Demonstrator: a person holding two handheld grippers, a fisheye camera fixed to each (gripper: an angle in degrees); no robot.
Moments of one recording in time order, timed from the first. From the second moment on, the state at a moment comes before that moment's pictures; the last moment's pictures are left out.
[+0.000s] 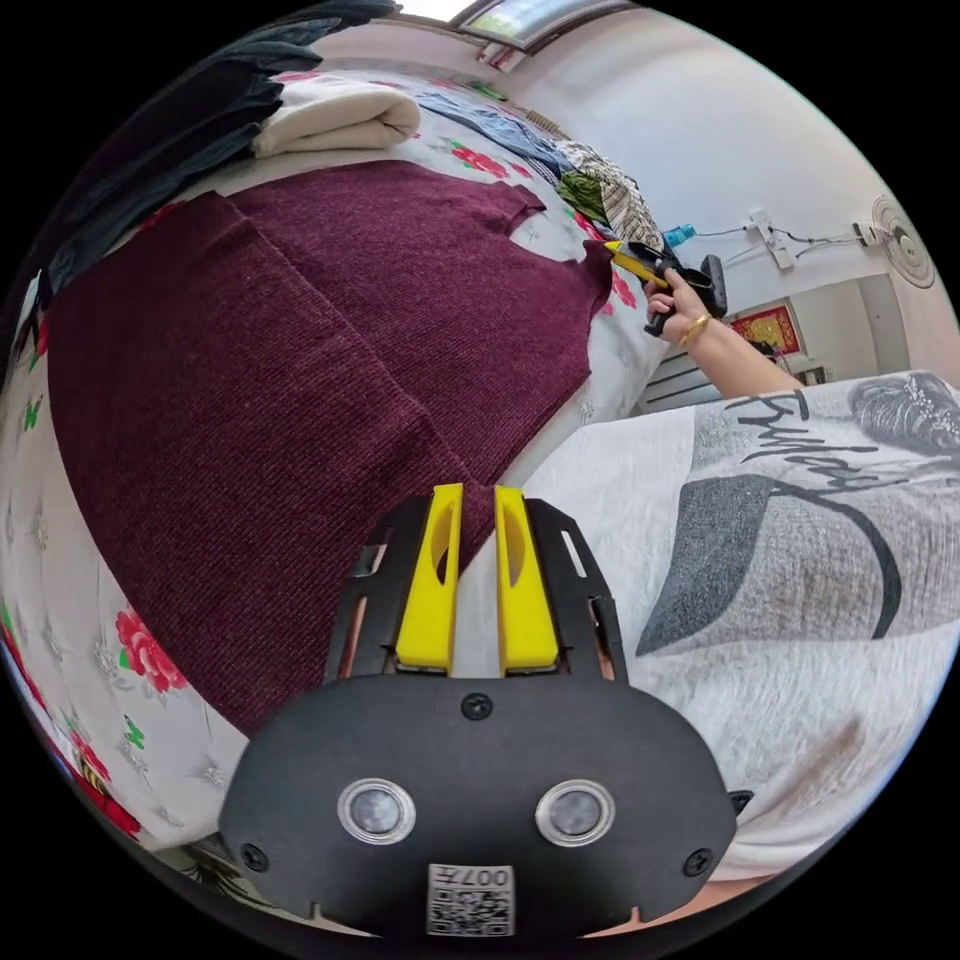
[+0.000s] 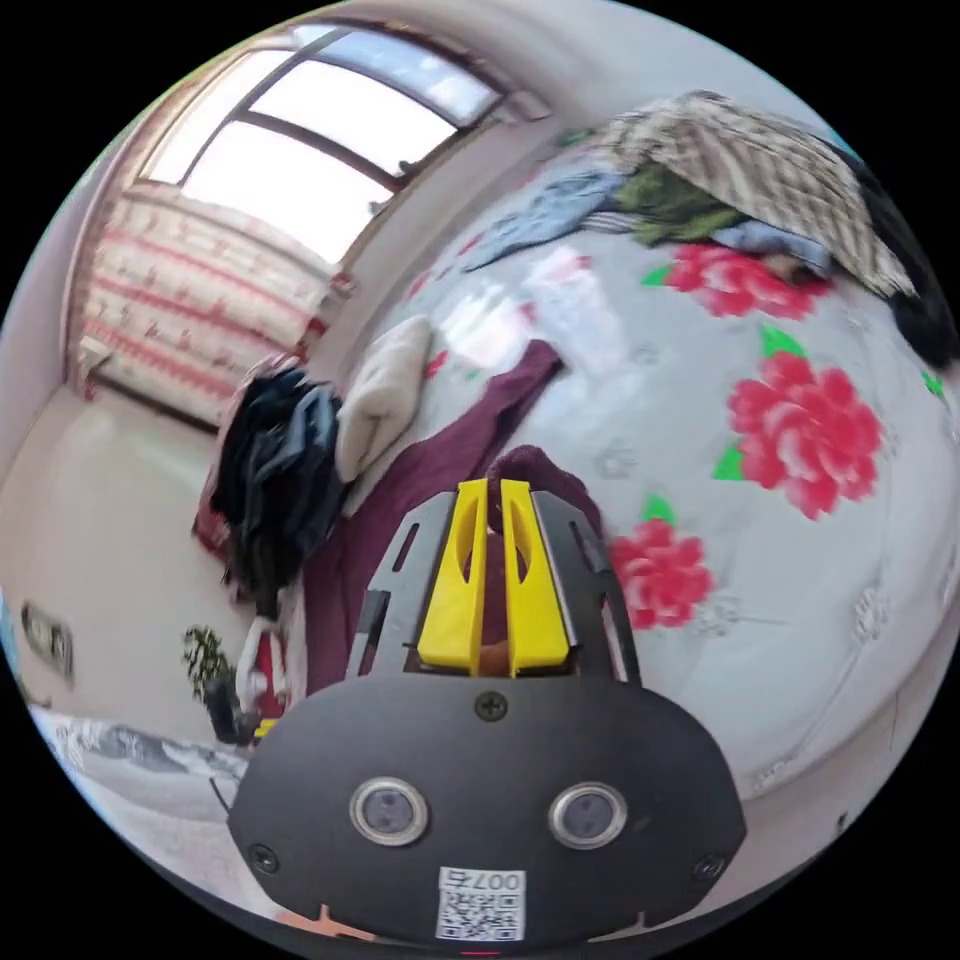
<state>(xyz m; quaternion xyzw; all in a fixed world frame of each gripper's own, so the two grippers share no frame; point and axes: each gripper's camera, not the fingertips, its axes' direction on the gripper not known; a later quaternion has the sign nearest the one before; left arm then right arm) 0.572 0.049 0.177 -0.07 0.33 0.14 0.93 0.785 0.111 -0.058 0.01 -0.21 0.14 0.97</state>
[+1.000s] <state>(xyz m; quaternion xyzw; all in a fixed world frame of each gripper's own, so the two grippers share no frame) 0.407 0.071 0.184 -0.05 0.31 -0.08 0.95 0.796 0.017 0.050 -0.01 -0.09 0.17 0.98</state>
